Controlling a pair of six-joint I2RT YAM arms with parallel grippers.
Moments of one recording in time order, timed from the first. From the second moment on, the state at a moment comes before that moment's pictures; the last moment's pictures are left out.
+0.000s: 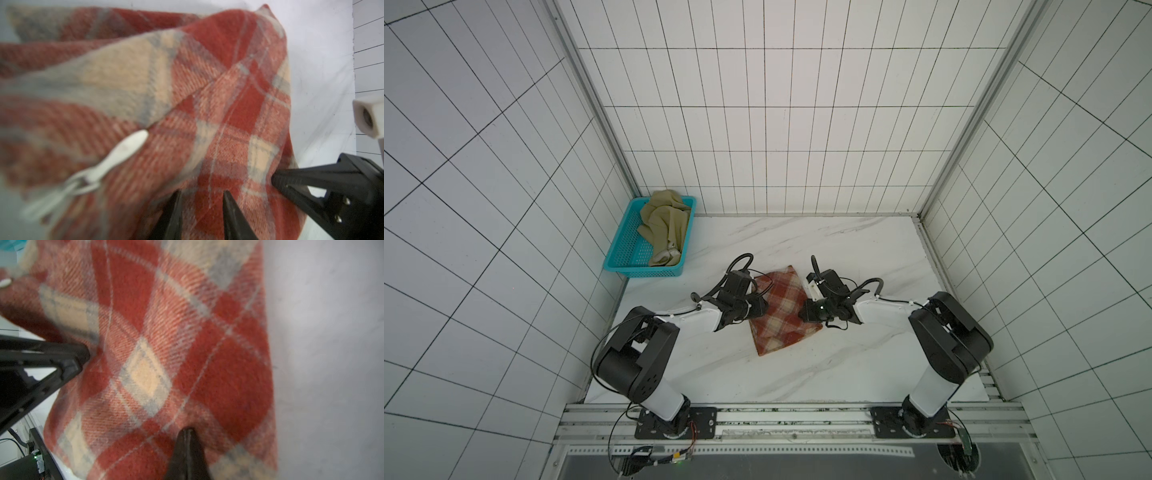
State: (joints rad) left arm -0.49 1.58 0.72 -0.01 0.24 -0.66; right arm 0.66 1.72 0.85 -0.09 -0.30 0.54
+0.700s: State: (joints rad) left arm -0.49 1.28 0.68 -0.02 0.24 -0.71; right arm 0.67 1.64 1.04 -0.18 -0.27 0.48
